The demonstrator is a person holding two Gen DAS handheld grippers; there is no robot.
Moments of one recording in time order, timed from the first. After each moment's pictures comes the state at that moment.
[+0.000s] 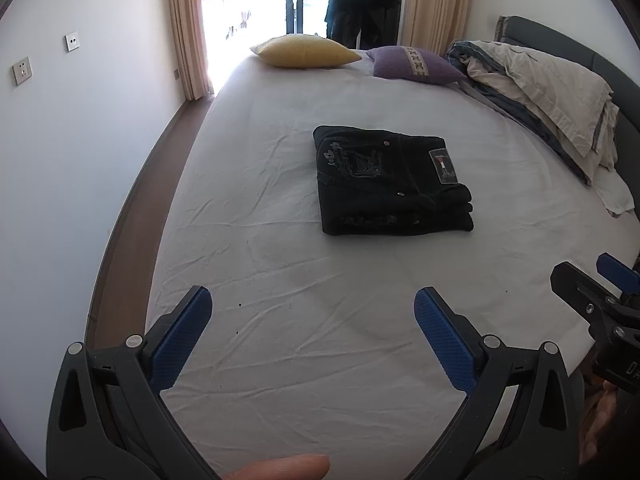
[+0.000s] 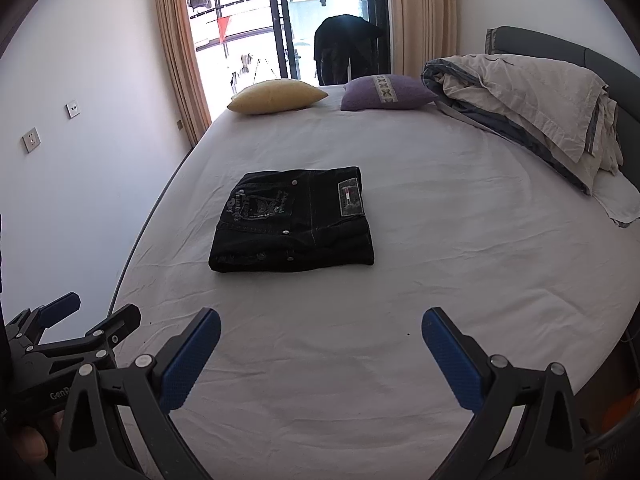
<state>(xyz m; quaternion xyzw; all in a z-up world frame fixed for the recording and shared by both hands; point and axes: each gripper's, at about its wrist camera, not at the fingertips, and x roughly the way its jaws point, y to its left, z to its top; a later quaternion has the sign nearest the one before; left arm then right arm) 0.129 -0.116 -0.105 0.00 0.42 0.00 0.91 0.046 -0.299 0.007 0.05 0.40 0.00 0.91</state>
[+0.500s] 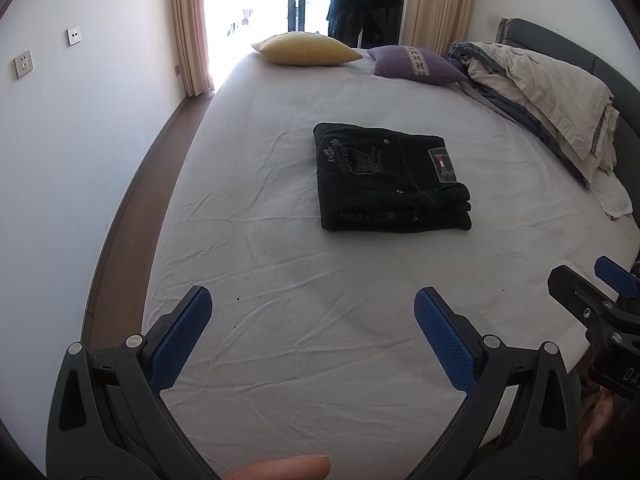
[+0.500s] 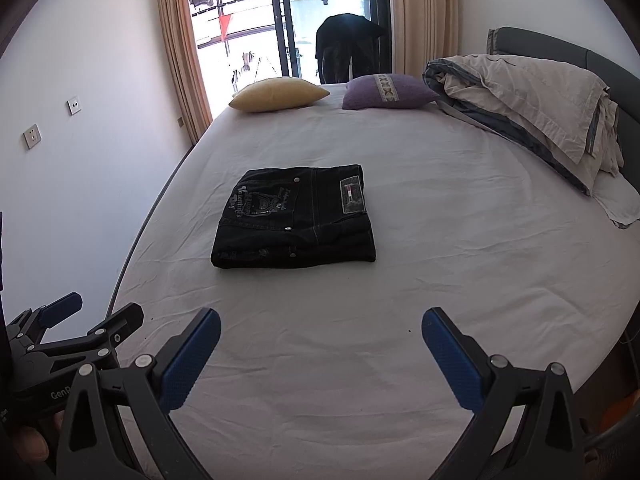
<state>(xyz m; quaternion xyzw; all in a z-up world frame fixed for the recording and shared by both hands) 0.128 -0.120 -0.109 -0.01 0.42 0.00 0.91 0.042 -0.296 0.008 0.05 0.40 0.00 0.91</state>
